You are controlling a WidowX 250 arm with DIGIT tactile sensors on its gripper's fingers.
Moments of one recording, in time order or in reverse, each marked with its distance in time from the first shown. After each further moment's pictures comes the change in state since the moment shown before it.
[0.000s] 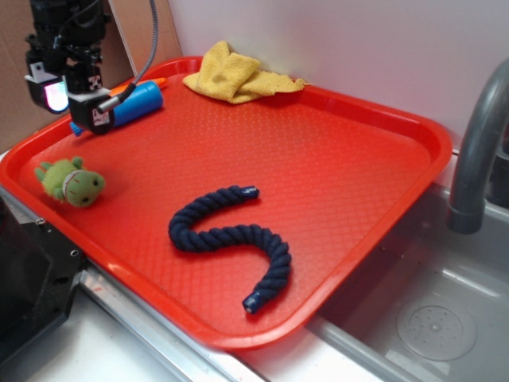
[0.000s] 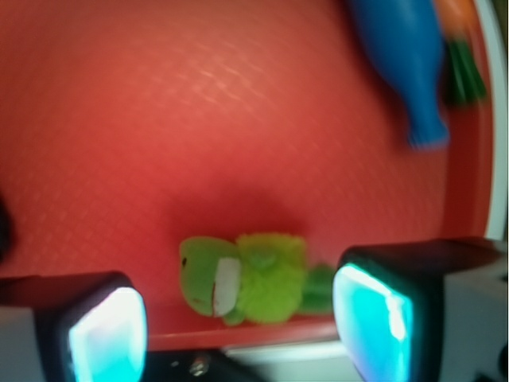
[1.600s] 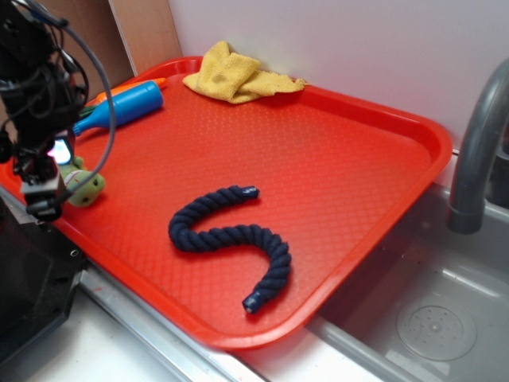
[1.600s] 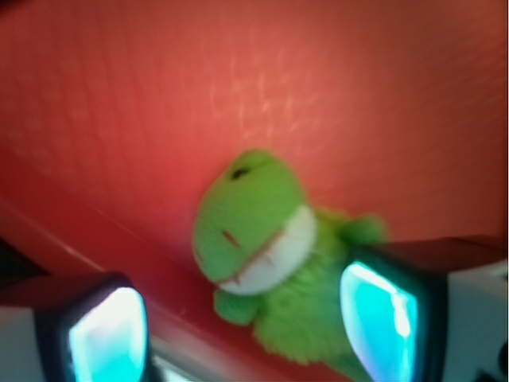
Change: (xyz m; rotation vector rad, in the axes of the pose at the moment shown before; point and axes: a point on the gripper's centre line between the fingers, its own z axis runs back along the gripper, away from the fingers) arm -0.028 -0.009 -0.056 0.138 -0.107 -0.571
